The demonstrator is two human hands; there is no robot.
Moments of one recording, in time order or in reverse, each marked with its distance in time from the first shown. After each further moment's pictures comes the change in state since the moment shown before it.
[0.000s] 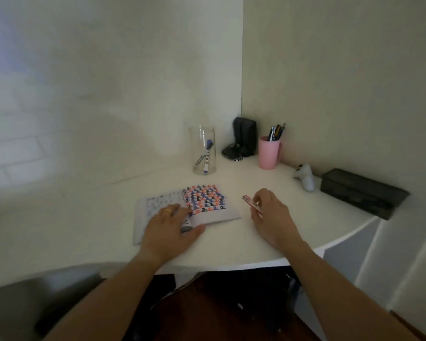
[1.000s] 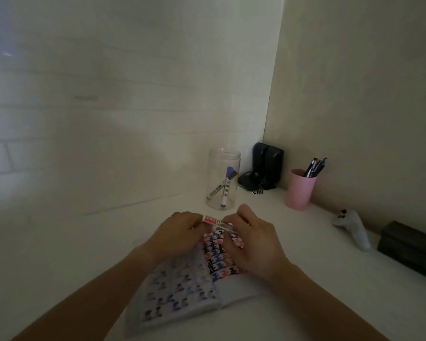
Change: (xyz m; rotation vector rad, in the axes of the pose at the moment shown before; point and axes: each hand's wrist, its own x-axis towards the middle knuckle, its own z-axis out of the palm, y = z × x) left_hand 0.158 -0.055 -0.002 -0.325 -0.111 0.193; right_hand 0.113 -0.061 0.095 -0.064 0.075 -0.473
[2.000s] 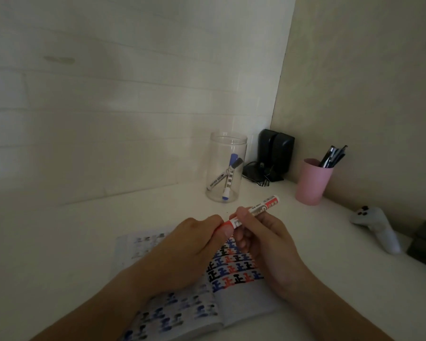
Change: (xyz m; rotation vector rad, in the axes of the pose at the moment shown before) left_hand -0.021 0.022 0.020 -0.154 0.035 0.314; right_hand 0.004 -0.006 0.009 1.295 0.028 0.725
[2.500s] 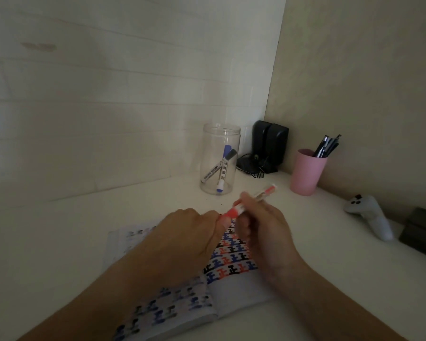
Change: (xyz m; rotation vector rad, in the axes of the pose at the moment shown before) left_hand -0.002 0.014 -0.006 0.315 0.018 0.056; right_hand 0.010 0.002 -0.007 0.119 0.162 0.046
